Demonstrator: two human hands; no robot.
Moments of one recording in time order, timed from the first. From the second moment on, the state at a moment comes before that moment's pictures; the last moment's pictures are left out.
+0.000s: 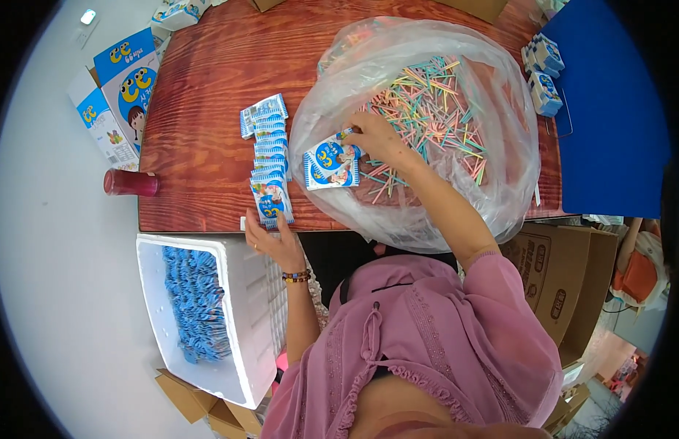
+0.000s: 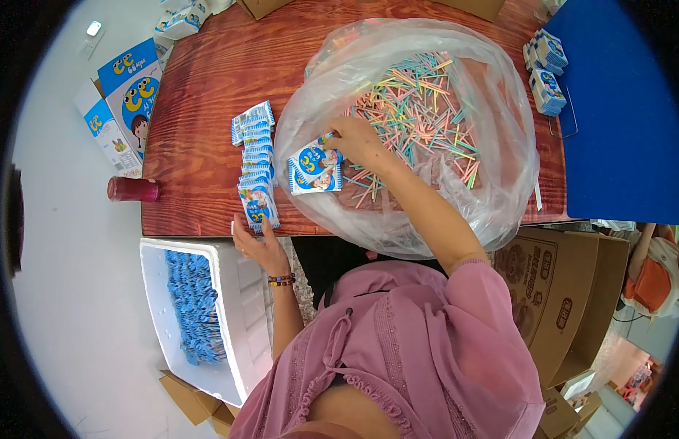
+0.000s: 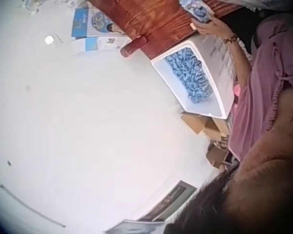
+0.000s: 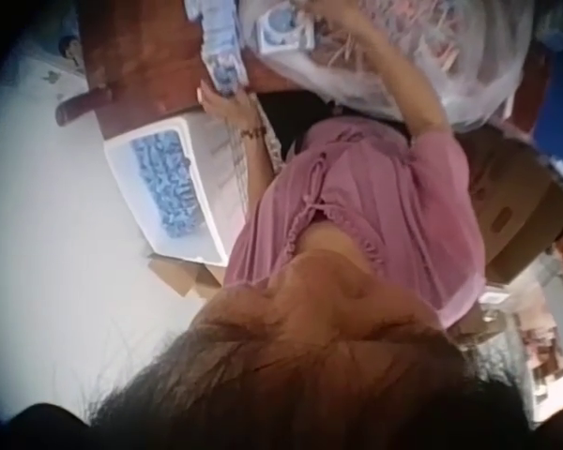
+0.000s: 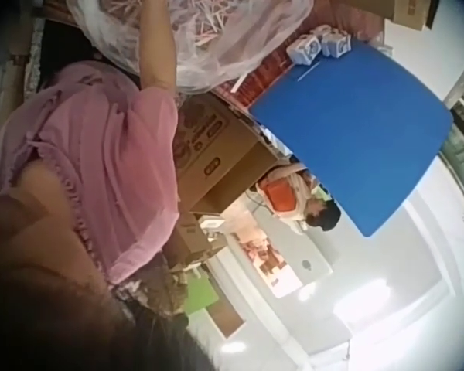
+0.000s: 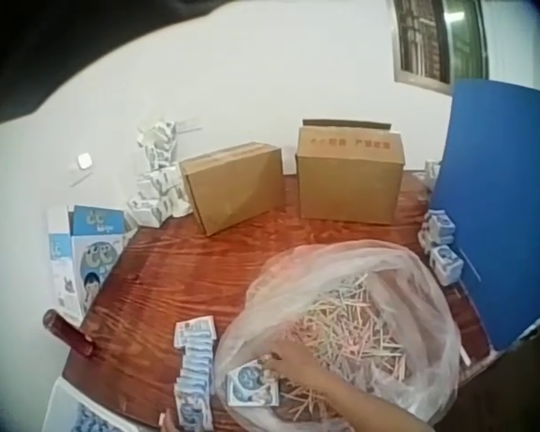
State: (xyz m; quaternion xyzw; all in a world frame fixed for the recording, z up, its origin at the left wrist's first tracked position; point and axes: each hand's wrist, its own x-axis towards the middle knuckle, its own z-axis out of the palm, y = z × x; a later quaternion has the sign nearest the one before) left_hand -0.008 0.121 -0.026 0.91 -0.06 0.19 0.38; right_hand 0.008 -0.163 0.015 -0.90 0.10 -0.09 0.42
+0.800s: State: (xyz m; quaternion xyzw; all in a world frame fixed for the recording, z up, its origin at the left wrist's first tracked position) left_hand -0.008 -0.004 0.007 0.50 0.03 -0.14 0.85; right_hand -0.061 -0.161 0.031 -0.70 0.13 -0.08 0.70
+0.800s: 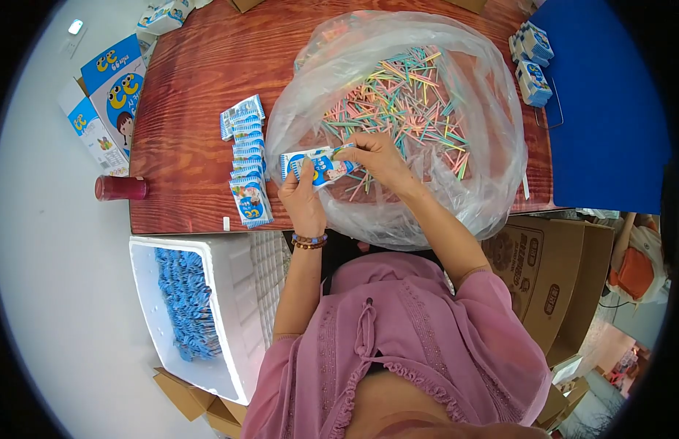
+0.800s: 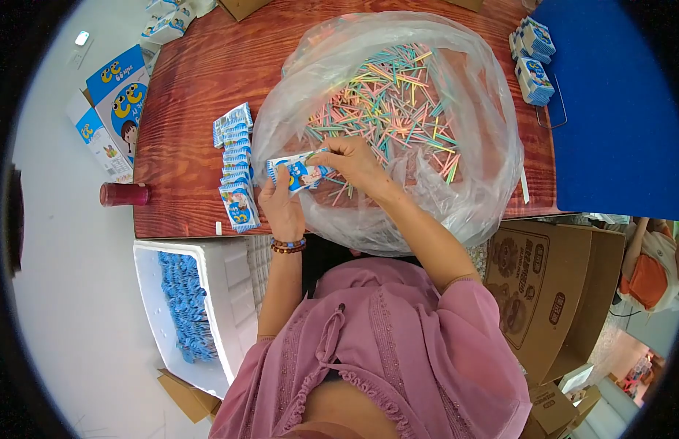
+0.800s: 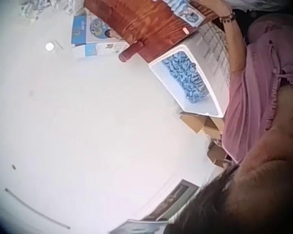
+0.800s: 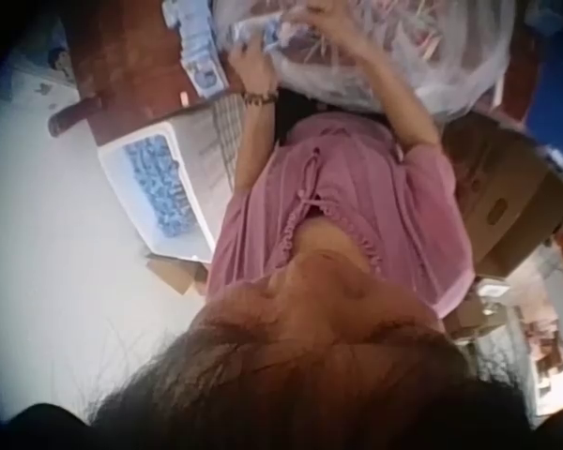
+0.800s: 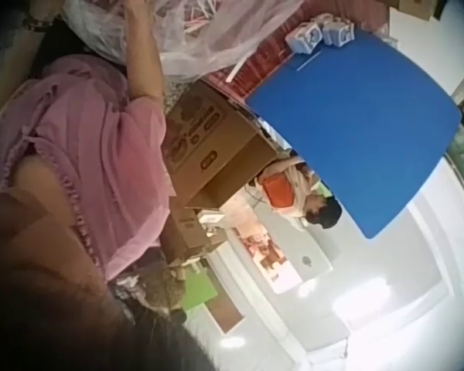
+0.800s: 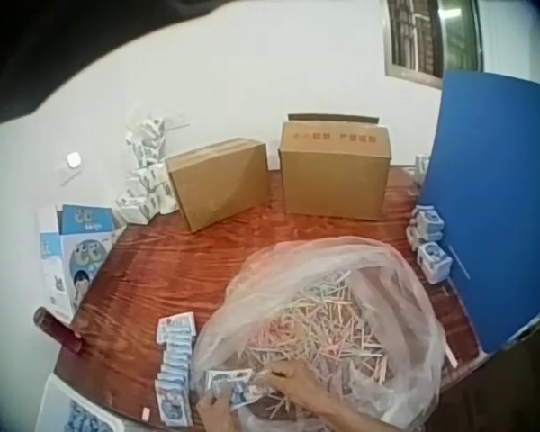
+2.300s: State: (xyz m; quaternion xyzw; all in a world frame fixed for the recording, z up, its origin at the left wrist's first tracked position) left_hand -0.006 0.022 -0.007 0.41 0.07 -0.22 0.88; right_hand -0.004 -0.241 0.031 -0.96 0.28 -0.01 0.06
